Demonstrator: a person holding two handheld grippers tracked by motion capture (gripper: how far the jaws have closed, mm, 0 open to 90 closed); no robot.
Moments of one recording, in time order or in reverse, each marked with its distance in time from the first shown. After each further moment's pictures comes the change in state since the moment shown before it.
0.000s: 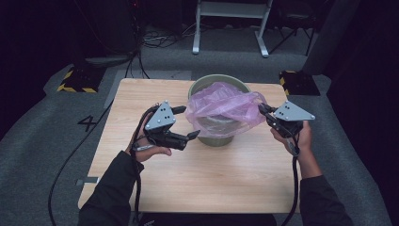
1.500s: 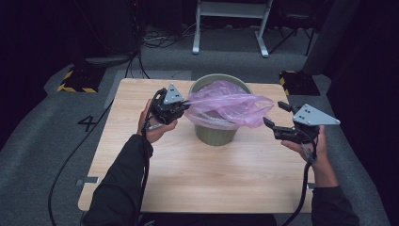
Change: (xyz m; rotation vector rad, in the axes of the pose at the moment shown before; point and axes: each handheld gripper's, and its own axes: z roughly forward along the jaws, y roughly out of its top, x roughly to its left) left arm 0.055 -0.009 0.051 0.222 0.190 -0.067; right arm -0.011 -0.003 -0.041 -0.062 0.071 0.110
